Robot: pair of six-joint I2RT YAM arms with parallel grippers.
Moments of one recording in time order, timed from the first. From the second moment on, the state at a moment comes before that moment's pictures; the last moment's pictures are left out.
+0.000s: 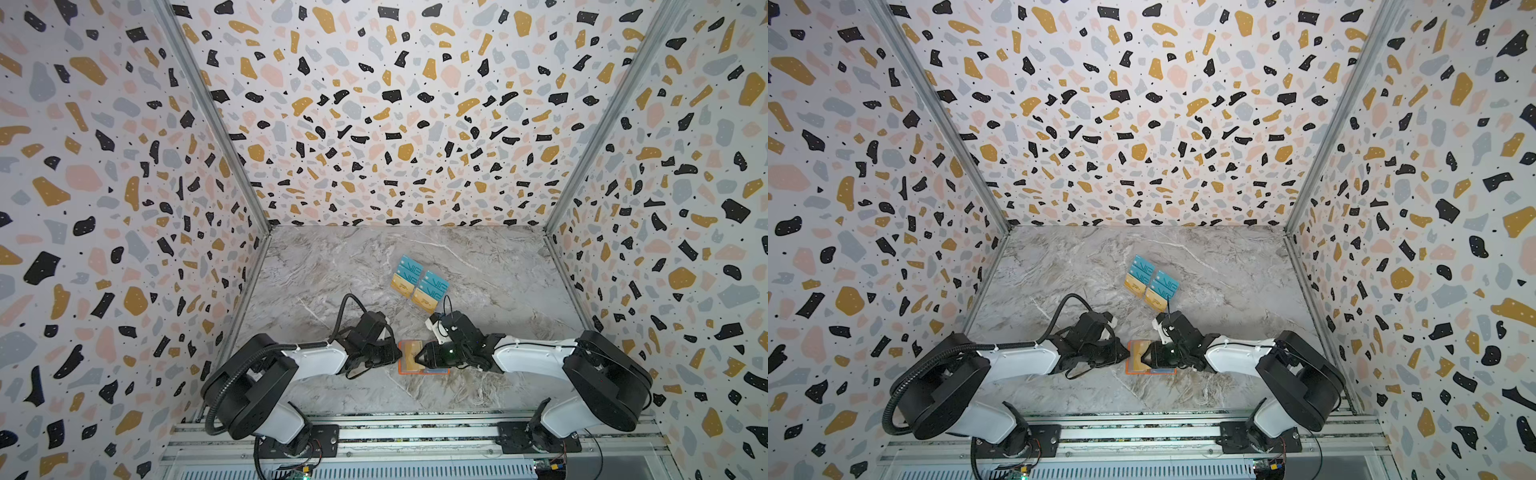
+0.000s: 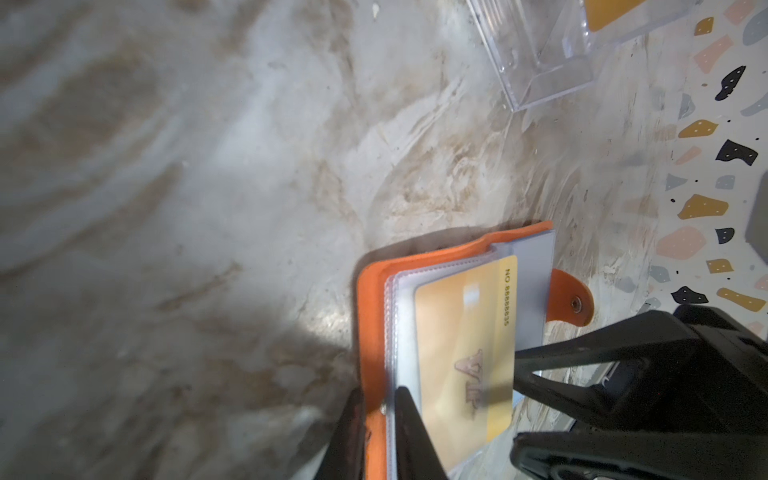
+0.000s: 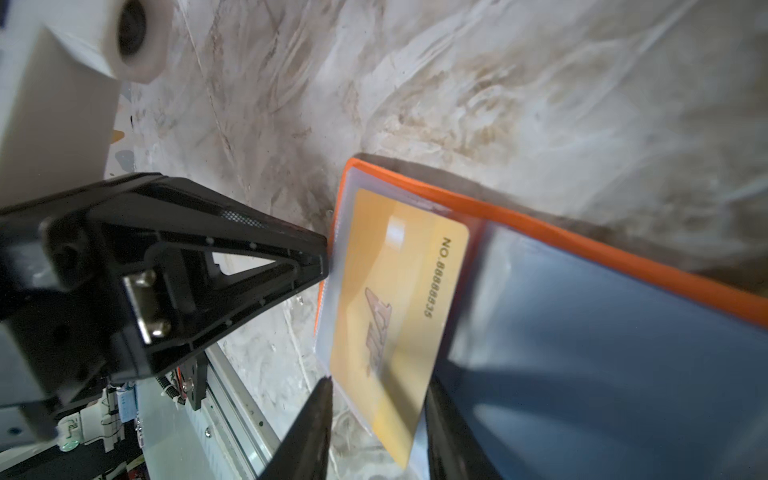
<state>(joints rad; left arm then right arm) -0.71 1.48 0.51 0.05 0.34 -0.84 0.84 1.50 0.59 0.04 -0.39 0.74</state>
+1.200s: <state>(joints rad) -0.71 1.48 0.52 0.03 0.34 -0.84 0.93 1.60 0.74 -0.07 -0.28 0.69</state>
